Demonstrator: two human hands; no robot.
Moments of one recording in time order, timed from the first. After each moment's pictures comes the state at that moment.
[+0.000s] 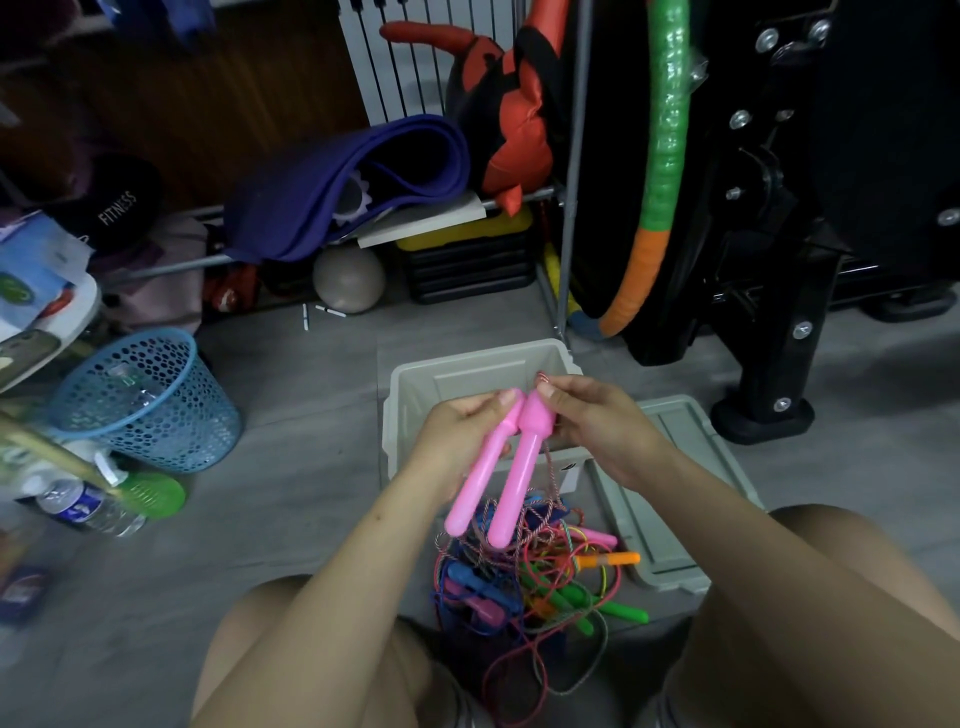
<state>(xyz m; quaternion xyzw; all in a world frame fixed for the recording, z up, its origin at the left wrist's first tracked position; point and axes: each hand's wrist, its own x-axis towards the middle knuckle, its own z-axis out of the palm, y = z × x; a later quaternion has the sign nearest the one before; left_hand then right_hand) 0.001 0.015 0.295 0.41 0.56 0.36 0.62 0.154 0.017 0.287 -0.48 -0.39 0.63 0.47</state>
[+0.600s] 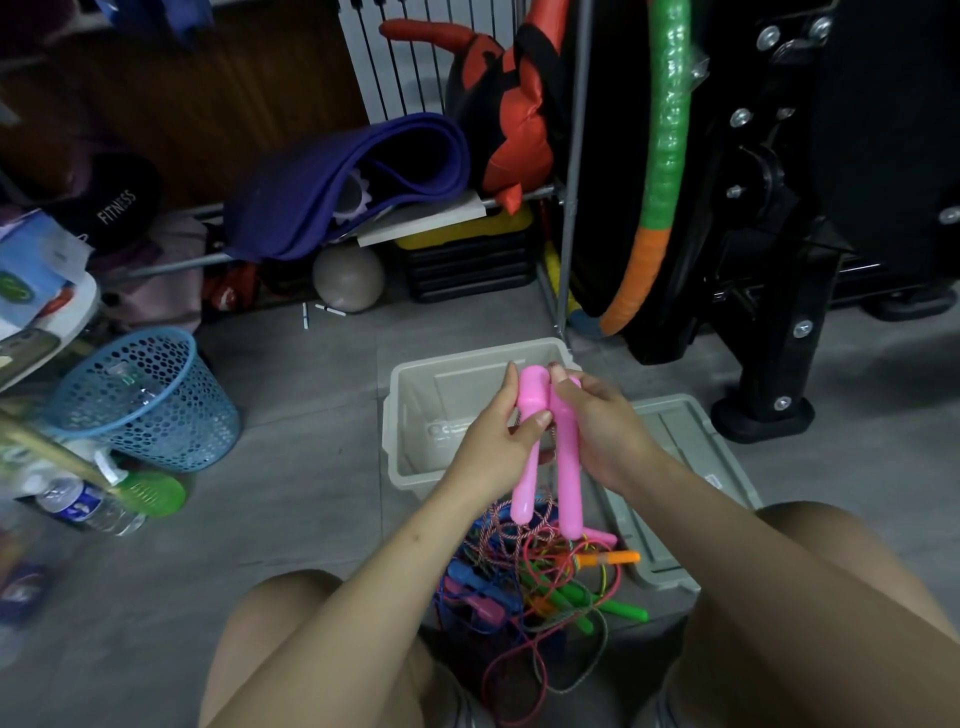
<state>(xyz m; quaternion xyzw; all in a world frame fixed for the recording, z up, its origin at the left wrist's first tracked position) 0.026 0.000 0.296 0.60 0.56 0.29 0.49 0.147 0.016 0.282 -0.48 -0.30 0.65 0.52</state>
